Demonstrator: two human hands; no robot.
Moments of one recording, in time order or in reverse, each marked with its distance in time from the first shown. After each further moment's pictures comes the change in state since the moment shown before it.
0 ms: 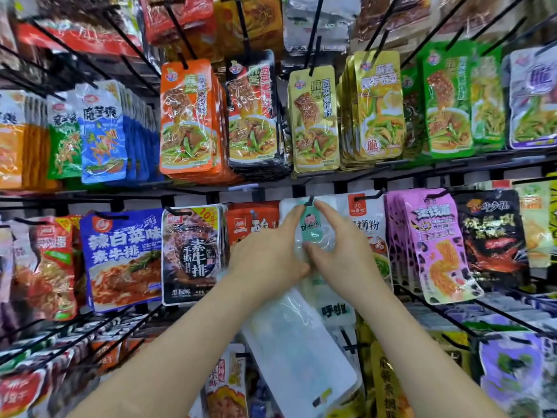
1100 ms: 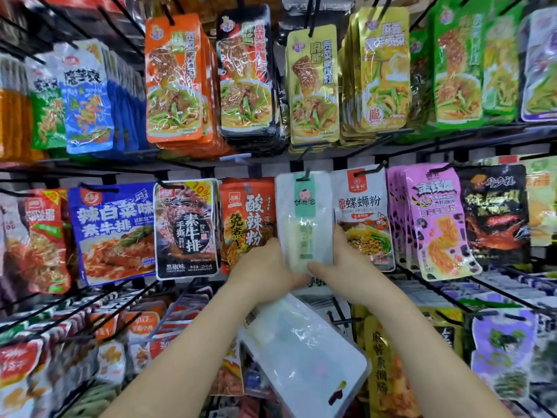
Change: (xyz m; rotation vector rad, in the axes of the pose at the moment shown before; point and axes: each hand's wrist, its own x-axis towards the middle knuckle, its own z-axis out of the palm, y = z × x) left_hand -0.015 -0.017 0.062 -0.298 -0.279 -0.182; right_hand -0.026 0.030 0.001 0.080 -0.436 0.294
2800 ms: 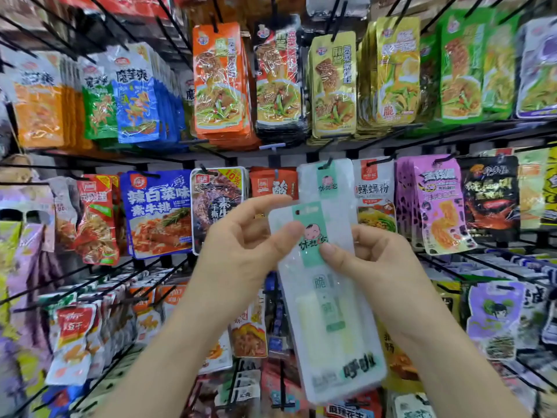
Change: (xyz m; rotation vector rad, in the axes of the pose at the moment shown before) left_hand -0.146 0.018 -0.079 -1.094 0.235 0.217; right_hand -0.118 -0.078 0.008 0.754 0.091 -0.187
